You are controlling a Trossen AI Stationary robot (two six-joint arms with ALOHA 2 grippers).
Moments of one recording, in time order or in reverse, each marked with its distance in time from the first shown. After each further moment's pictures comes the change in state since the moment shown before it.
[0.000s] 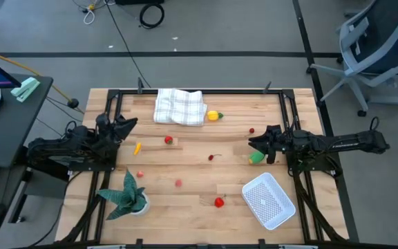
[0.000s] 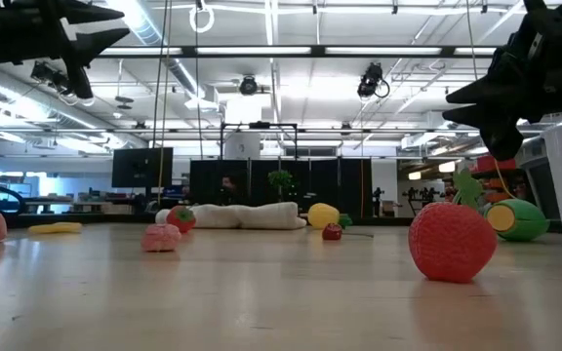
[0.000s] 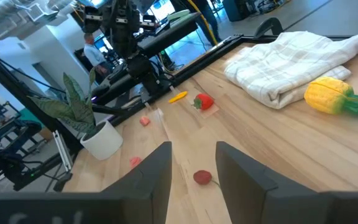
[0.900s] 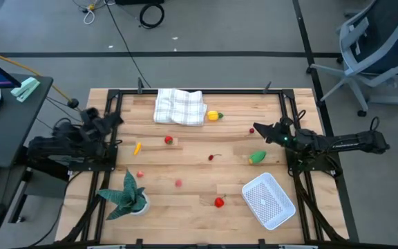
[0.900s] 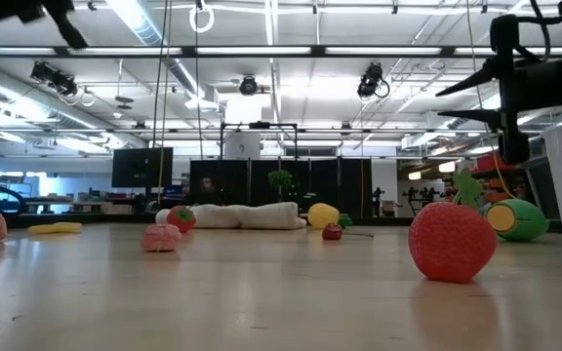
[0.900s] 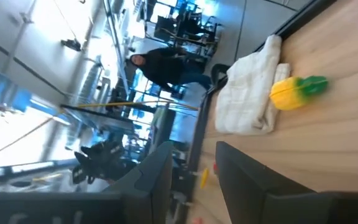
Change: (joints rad) left arm -0.029 0.000 0.124 0.164 0.058 -0.142; right arm -0.002 0.000 0.001 0.106 0.379 0.736
